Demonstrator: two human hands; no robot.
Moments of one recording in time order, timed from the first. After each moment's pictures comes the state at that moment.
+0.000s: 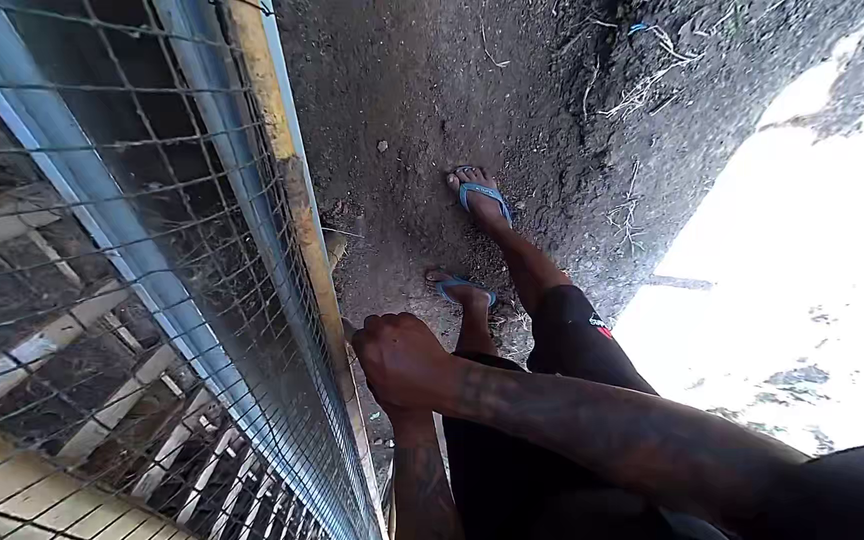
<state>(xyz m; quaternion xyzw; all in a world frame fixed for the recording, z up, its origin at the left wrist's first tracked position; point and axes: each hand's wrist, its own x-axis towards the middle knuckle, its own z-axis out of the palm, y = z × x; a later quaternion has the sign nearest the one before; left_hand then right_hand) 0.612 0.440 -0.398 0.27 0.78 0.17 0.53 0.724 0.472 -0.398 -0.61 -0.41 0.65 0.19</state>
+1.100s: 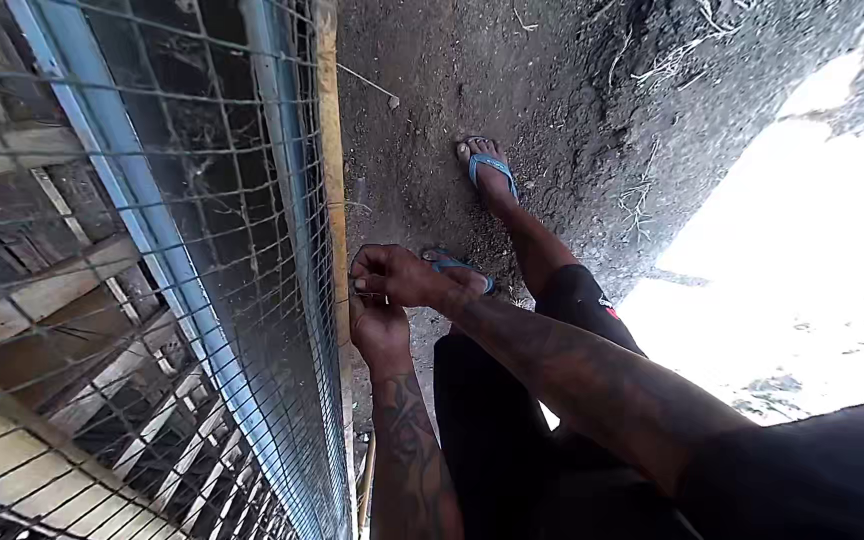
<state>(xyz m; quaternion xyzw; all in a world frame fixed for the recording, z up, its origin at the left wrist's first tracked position) 0.553 0.450 -0.476 0.08 0.68 0.34 0.64 0.652 0.441 -0.522 -0.50 -0.19 0.69 0.49</state>
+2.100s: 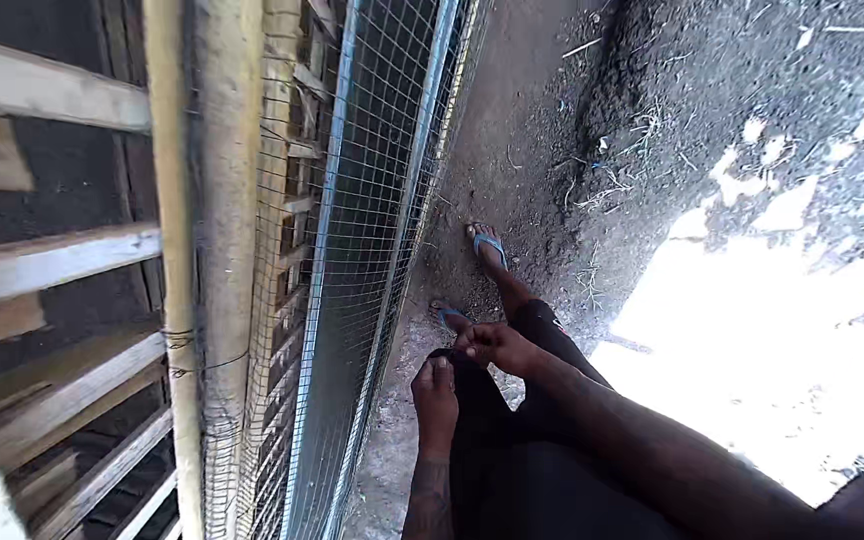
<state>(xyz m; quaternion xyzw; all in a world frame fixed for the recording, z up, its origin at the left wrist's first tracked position) 0.549 0.391 -0.306 0.42 0.66 0.04 0.63 0.724 0.327 -0.368 -0.51 -0.14 0.76 0.37</state>
